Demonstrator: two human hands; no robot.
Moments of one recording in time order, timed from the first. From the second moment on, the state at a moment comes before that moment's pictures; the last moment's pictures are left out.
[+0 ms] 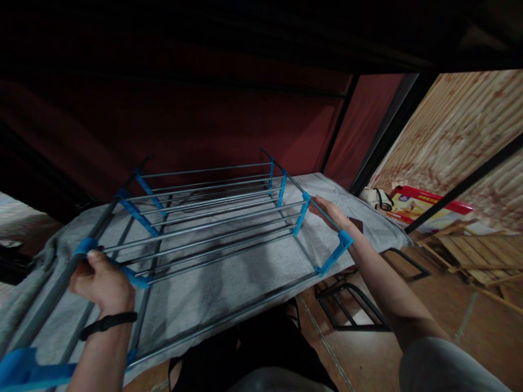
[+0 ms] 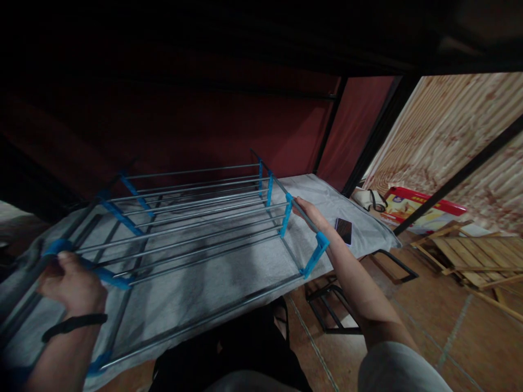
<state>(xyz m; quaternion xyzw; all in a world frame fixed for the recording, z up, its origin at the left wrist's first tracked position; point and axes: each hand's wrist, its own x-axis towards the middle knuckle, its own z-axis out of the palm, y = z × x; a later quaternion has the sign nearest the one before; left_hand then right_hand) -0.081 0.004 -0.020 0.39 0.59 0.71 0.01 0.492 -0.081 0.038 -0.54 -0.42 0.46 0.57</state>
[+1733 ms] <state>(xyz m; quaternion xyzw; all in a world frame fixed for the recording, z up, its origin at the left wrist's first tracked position) -0.063 -0.040 -0.019 0.43 0.61 0.65 0.09 0.506 -0.073 0.043 -0.57 -0.42 0.48 0.52</state>
